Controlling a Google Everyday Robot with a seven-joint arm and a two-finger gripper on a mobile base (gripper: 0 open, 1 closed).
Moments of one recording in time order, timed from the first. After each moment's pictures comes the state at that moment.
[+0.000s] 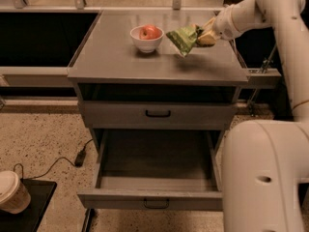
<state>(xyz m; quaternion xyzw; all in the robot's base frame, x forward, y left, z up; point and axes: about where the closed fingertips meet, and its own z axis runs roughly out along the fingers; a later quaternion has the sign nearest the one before) 0.816 -0.188 0.904 -0.55 0.70 0.06 0.44</state>
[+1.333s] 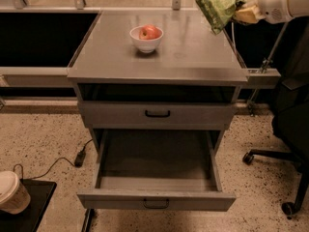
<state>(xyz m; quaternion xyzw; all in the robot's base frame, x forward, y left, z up) 0.741 -0.259 1.019 -0.48 0.68 0.00 0.55</state>
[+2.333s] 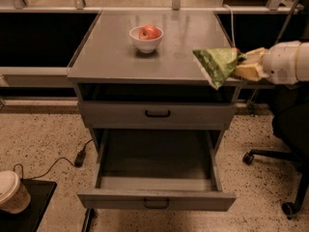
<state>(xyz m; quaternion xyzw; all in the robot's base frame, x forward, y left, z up) 0.623 -0.243 0.922 -0.44 0.72 0.13 0.52</state>
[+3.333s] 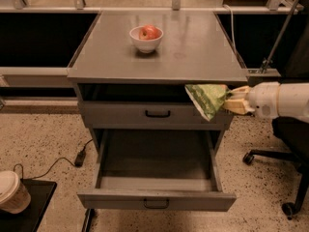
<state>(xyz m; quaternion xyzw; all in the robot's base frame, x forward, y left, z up) 0.601 -0.231 0.810 -0.41 0.74 0.22 0.48</state>
